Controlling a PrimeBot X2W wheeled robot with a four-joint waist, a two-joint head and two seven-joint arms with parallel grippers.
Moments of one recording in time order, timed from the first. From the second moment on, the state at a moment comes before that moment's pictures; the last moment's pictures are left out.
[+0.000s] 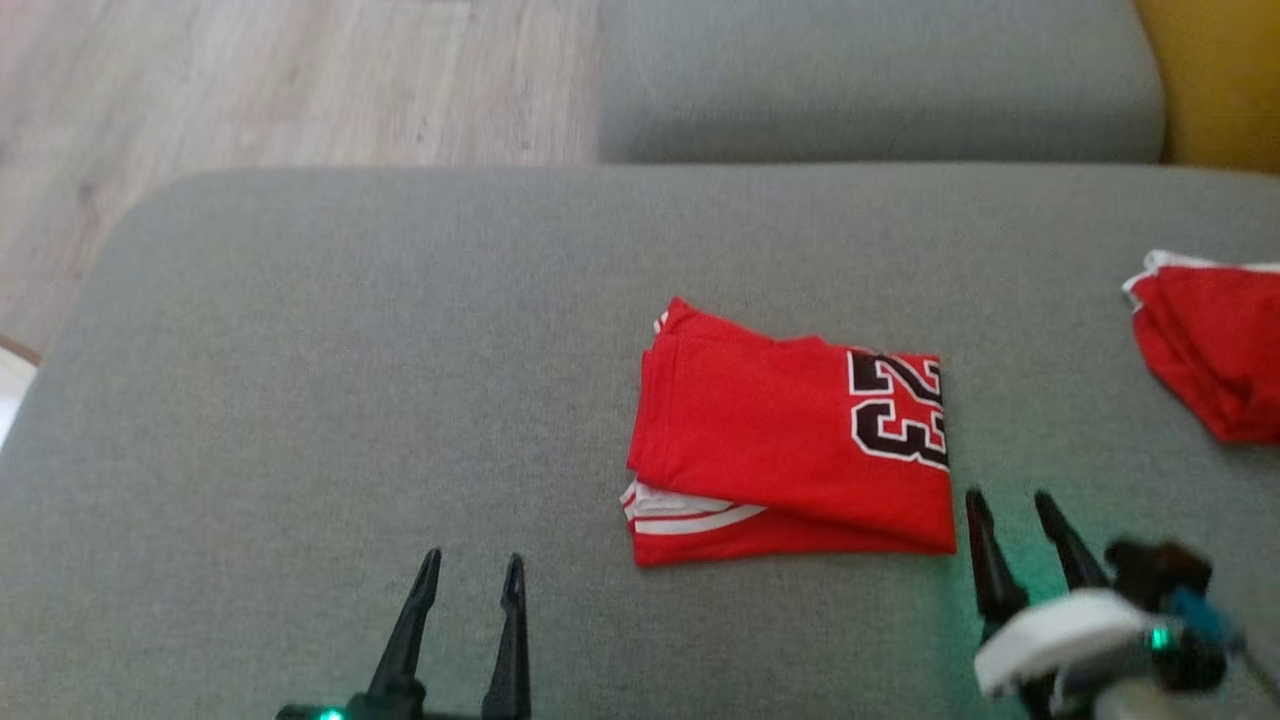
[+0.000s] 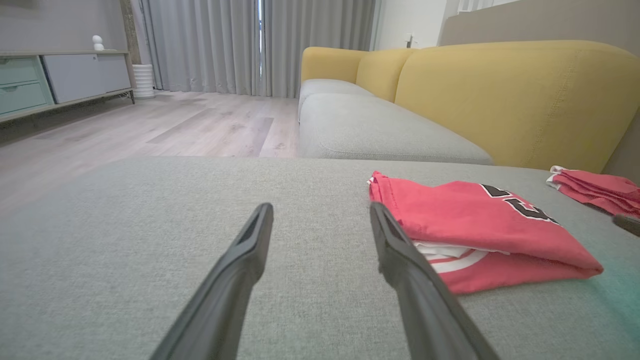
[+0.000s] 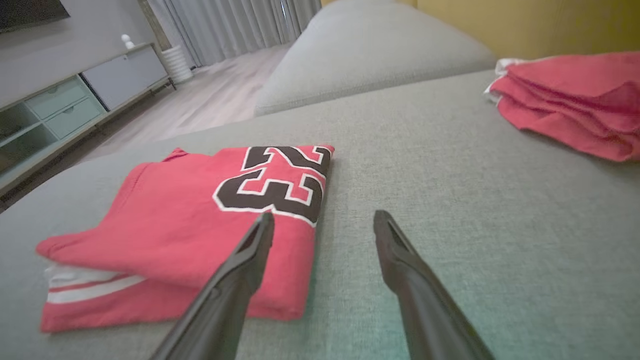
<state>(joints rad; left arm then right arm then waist) 0.19 0.06 -0.35 0.08 -0.16 0.11 -0.25 0.00 -0.08 0.05 0.42 0.29 0.12 -0.15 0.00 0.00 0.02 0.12</state>
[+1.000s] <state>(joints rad) 0.00 0.06 -0.35 0.05 -0.14 0.17 -0.25 -0.39 -0.38 0.11 0.44 0.50 0.12 0.10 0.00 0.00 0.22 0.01</state>
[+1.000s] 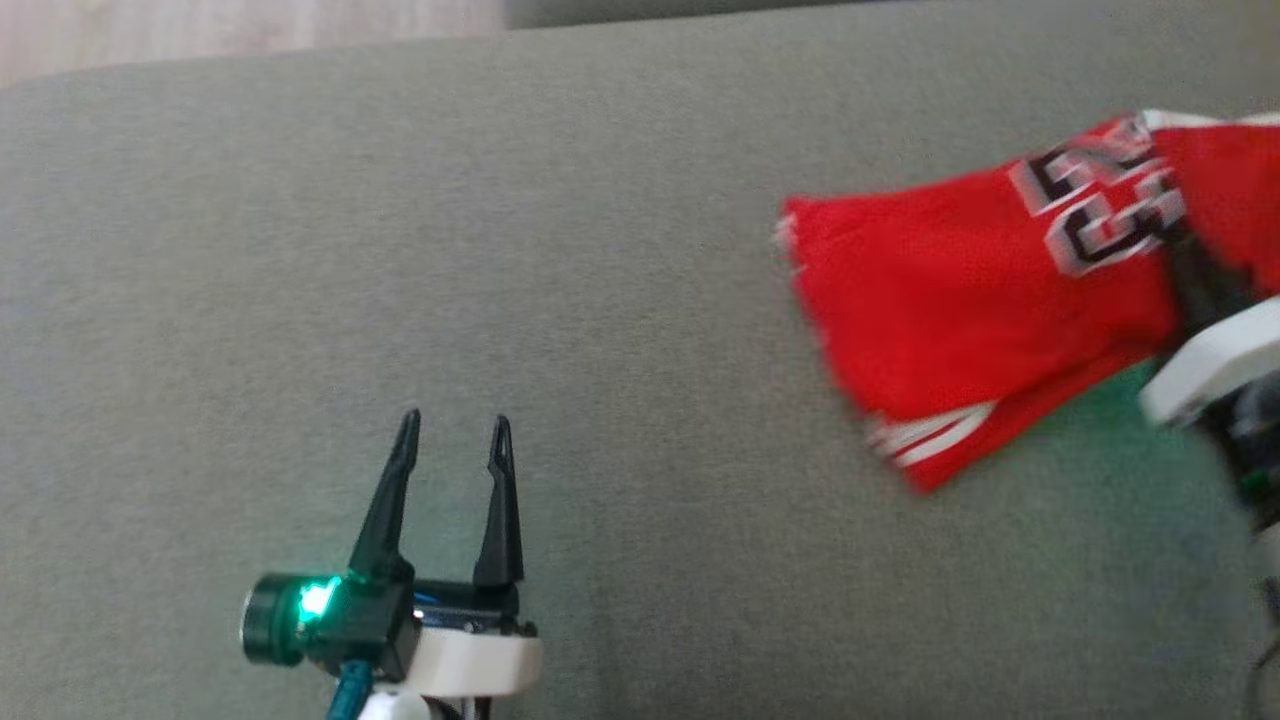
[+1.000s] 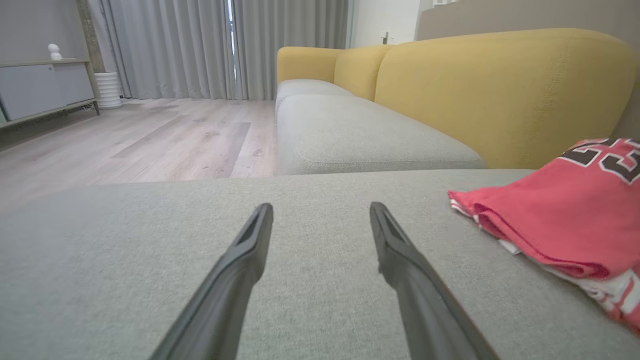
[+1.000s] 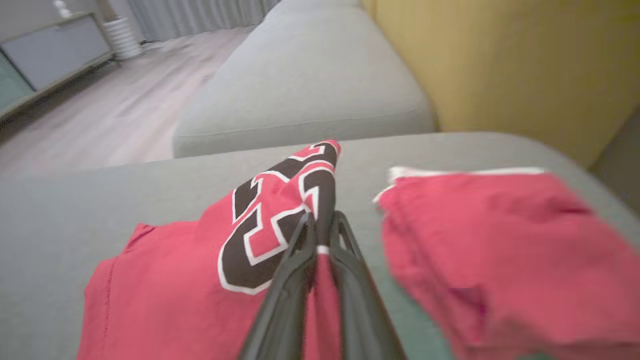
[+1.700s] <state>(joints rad) -0.11 0.05 -0.32 0.01 -0.16 0.12 -0.26 -0.57 -0.56 -0.13 0.32 0.30 0.12 0.22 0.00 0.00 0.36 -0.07</state>
